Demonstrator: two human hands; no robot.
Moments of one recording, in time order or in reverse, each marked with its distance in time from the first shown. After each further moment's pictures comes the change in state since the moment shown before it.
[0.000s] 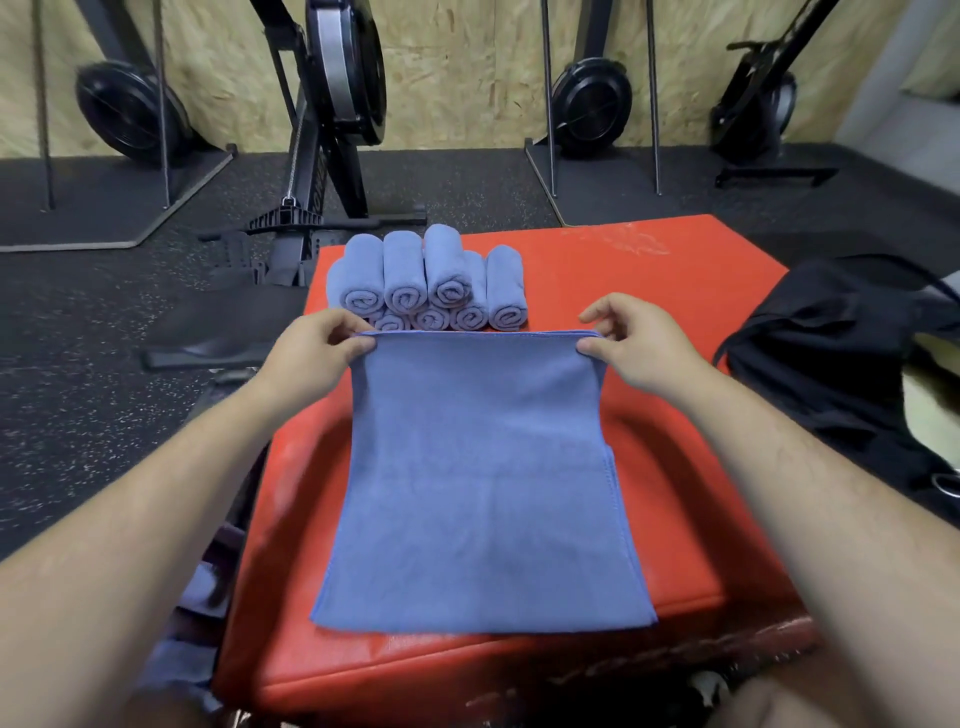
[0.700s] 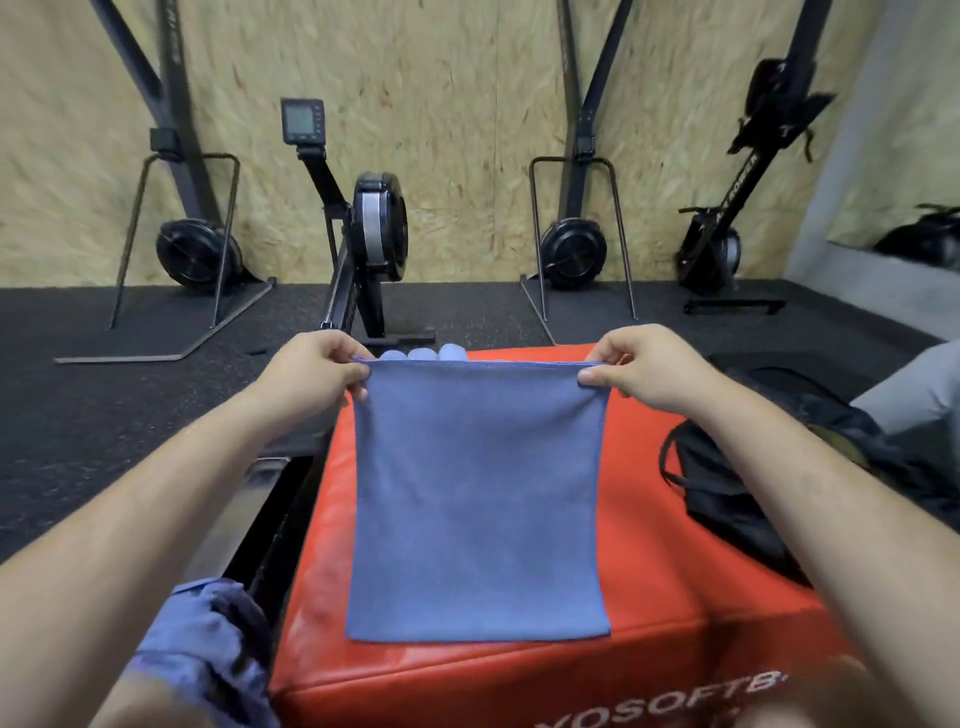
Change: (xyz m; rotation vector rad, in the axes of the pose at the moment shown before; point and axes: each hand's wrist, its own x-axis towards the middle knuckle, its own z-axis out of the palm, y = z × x) left_hand -0.069 0.109 -0.122 -0.206 0.050 -0.025; right_hand -0.078 -0.122 -0.119 -0.117 0.002 -0.156
